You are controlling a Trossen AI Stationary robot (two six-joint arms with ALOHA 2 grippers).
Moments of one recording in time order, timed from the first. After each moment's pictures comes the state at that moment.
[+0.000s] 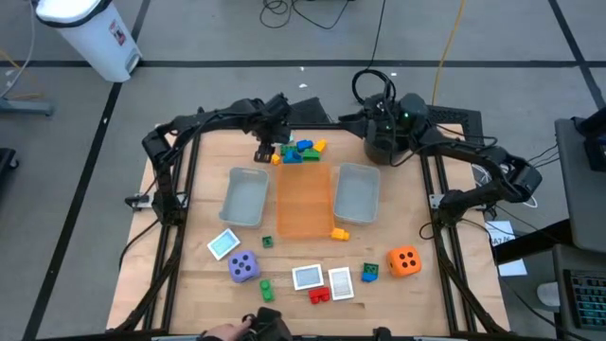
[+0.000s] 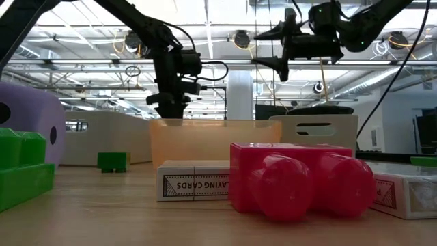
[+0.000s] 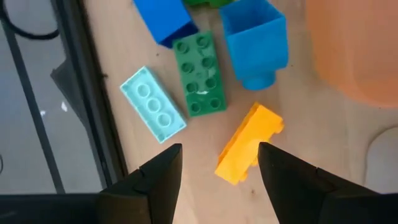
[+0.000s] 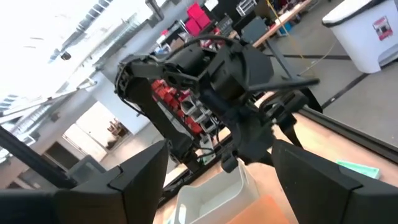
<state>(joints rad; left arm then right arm) 0.63 1.90 1.48 -0.86 0.02 0.86 -0.77 1.33 0.77 0.64 -0.68 0.72</state>
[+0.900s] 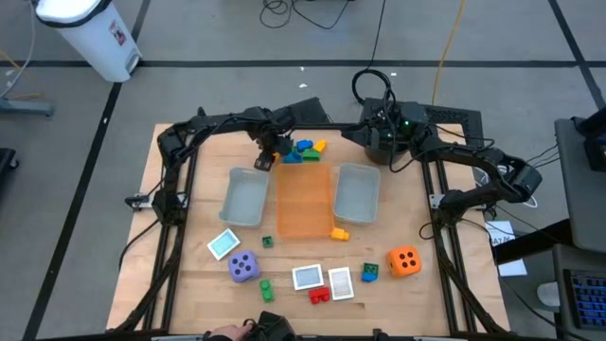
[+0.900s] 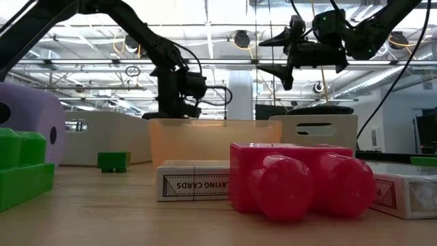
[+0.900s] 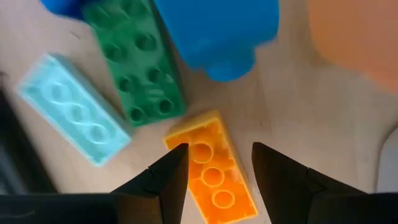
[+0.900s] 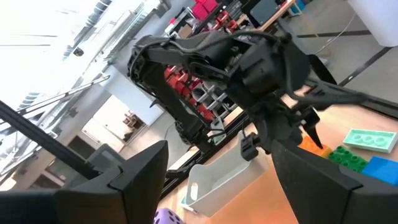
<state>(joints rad) 0.62 2.04 1.48 -0.92 0.02 0.89 -0.77 1.33 0.67 0.72 -0.76 0.77</state>
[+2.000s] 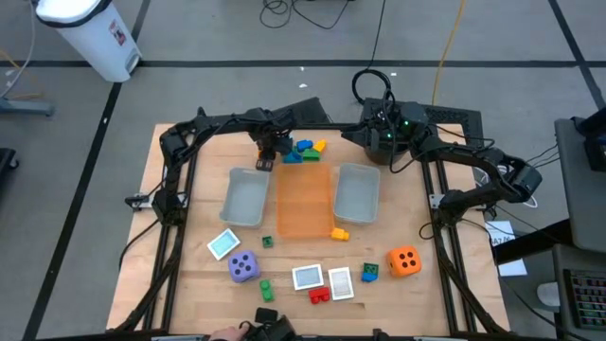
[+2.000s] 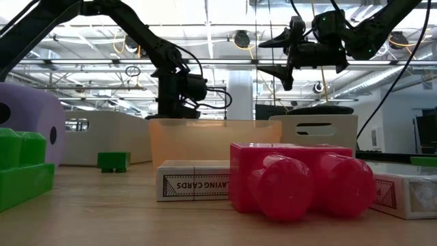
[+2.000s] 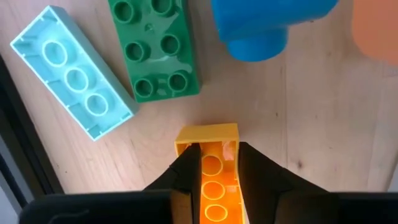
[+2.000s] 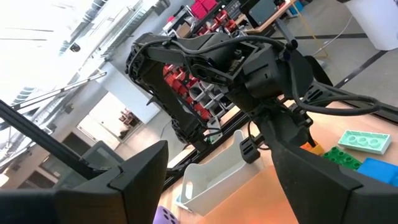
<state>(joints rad) 0.62 2.06 1.48 -0.88 -0.06 0.76 -0.77 1.33 0.67 0.71 -0.76 0.74</state>
